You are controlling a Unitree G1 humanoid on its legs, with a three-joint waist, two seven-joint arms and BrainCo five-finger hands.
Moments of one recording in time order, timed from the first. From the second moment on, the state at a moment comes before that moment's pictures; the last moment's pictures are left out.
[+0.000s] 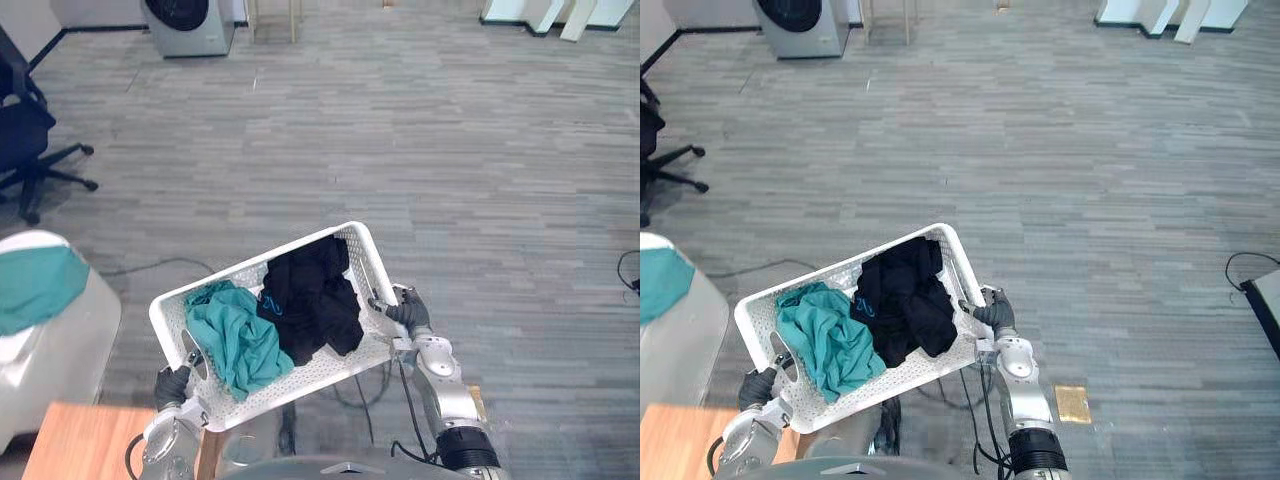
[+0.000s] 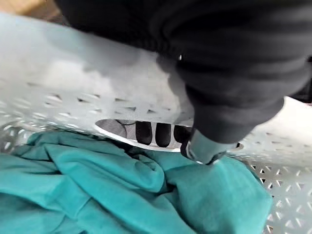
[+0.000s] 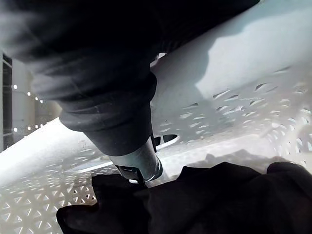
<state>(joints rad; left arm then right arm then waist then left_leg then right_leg) 0.35 -0.01 0.17 0.17 -0.45 0.02 0.17 0.03 -0.05 -0.06 0.23 0.01 -0.01 -0.02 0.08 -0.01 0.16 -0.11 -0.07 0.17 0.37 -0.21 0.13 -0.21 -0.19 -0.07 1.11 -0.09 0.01</state>
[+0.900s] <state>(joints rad) 0.33 -0.02 0.12 0.19 -0.42 0.04 0.16 0.12 -0.03 -0.16 0.19 0.04 0.01 -0.03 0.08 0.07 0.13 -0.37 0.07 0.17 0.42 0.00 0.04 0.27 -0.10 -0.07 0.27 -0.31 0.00</state>
